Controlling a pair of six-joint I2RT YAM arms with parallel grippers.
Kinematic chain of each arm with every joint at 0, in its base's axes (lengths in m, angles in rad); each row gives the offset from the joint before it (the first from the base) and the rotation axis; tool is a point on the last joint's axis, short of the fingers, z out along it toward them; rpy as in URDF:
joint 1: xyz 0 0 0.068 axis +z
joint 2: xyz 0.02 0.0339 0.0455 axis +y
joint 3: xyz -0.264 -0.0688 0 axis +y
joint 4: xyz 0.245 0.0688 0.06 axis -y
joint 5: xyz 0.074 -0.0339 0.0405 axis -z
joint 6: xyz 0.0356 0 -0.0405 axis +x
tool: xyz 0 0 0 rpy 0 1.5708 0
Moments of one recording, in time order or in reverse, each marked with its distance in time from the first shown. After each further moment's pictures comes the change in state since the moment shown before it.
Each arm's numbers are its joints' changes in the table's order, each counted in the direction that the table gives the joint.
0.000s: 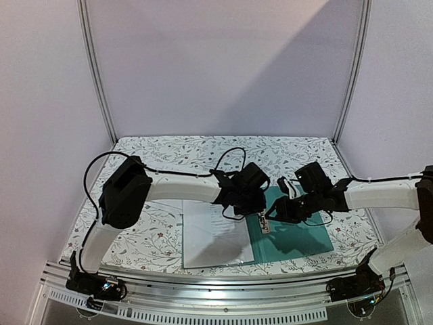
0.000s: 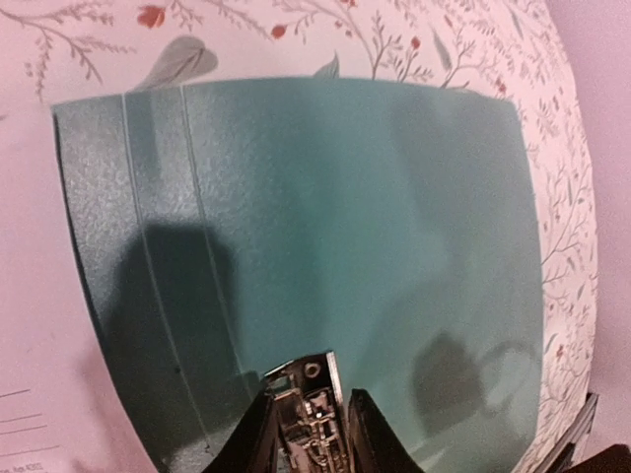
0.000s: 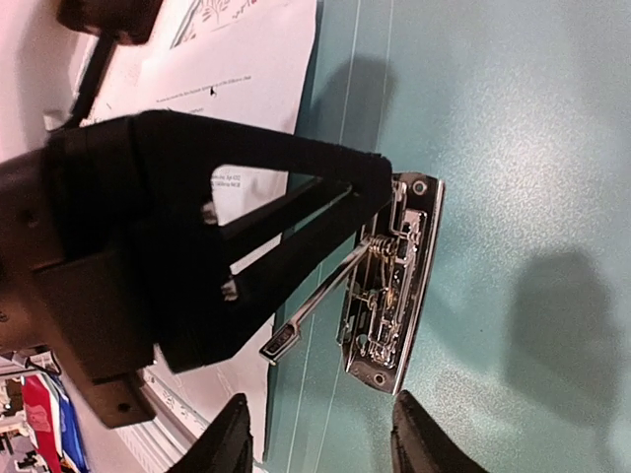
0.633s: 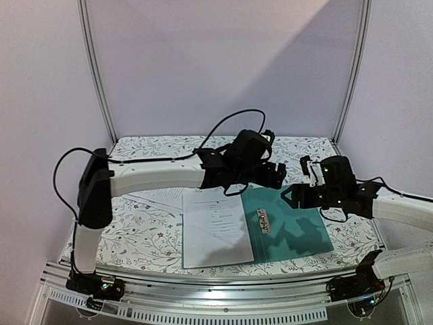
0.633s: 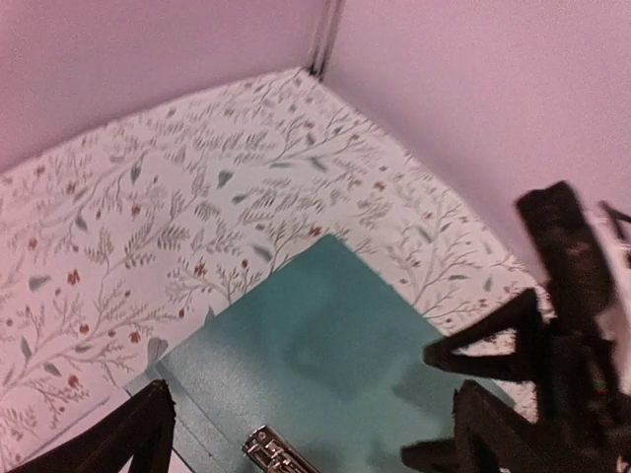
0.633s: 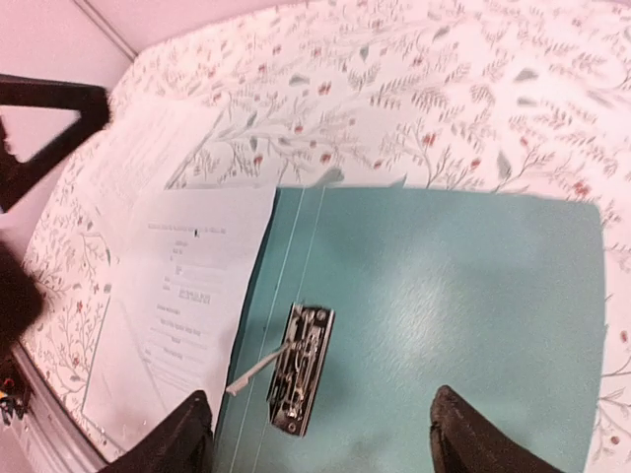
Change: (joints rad) left arm -0.045 -0.204 -0.034 0.107 -0.144 0.594; right arm -0.040 -0.311 0.067 -0.003 0.297 -0.160
